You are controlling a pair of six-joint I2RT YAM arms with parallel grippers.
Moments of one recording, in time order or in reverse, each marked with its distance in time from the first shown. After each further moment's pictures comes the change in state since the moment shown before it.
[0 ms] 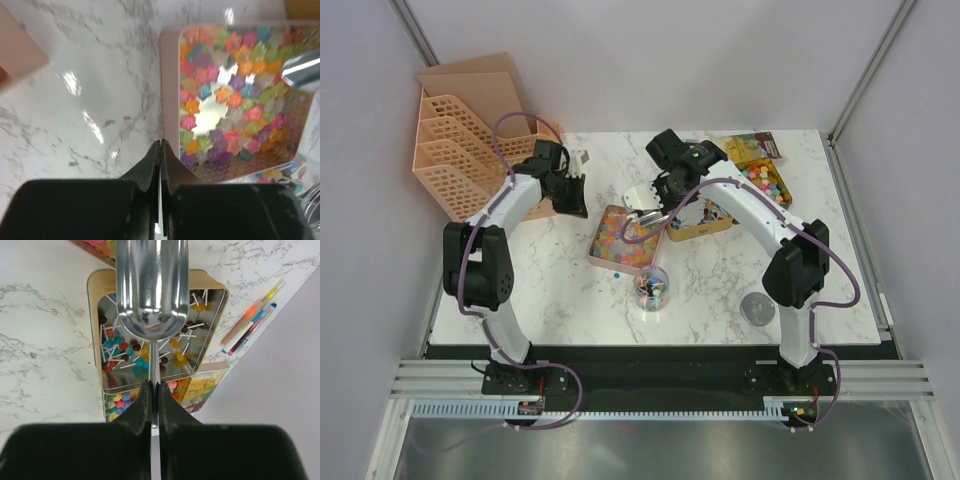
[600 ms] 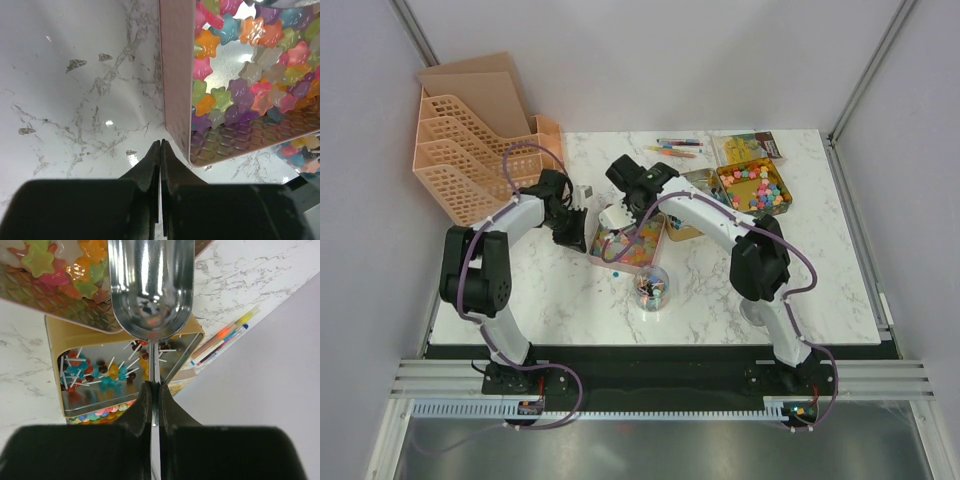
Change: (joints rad) left arm -0.014 -0.060 -0.277 -0.001 0.005 0.050; right arm 0.131 0.203 0.067 0.109 0.246 -0.073
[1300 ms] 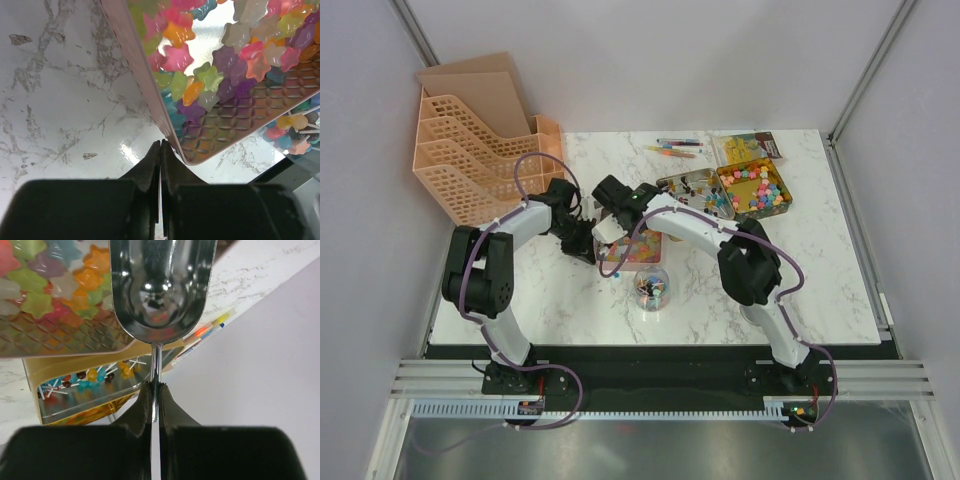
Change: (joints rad) left arm -0.055 0.000 -0.072 0.005 0.087 0.007; right arm 0.079 0.061 -0.043 0.159 0.177 -0.048
